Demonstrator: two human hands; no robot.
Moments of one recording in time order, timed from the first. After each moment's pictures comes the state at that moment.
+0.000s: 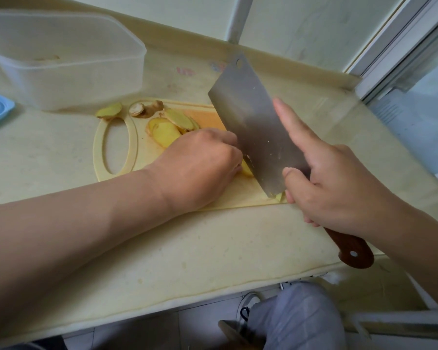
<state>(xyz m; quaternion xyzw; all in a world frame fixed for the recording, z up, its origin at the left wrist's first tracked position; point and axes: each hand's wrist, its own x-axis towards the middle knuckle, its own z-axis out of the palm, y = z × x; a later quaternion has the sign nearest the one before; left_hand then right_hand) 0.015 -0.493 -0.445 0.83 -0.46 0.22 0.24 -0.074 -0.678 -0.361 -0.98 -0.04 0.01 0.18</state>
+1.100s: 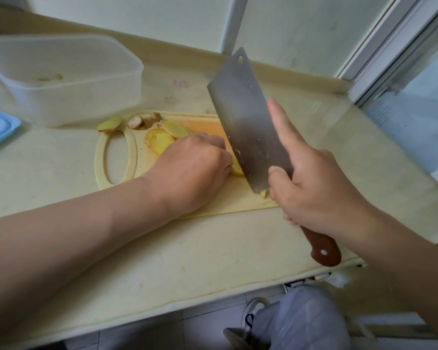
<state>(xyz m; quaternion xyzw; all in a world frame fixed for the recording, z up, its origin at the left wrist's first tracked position) 0.017 -0.491 -0.442 0.85 -0.42 0.21 0.25 -0.072 -0.667 -0.370 -0.97 -0.03 -0.03 0.26</state>
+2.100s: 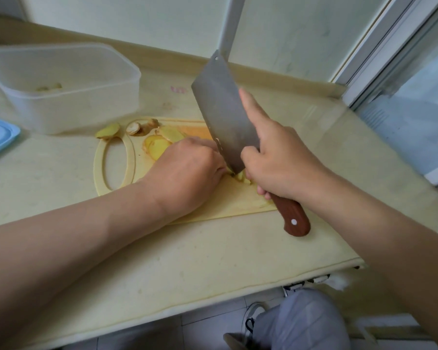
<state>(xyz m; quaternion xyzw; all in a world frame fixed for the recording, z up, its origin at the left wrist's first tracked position) 0.015 -0.489 -0.437 0.86 -0.40 0.17 0.28 -0.029 -0.645 -0.365 -0.96 0.02 0.01 0.28</state>
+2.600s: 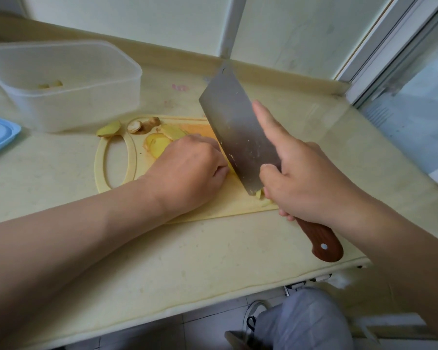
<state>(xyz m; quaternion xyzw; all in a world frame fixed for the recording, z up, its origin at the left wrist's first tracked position) 0.016 -0.489 -0.438 0.86 -0.39 0.15 0.29 -0.061 -0.659 -0.361 -0.96 0.00 0.02 0.26</state>
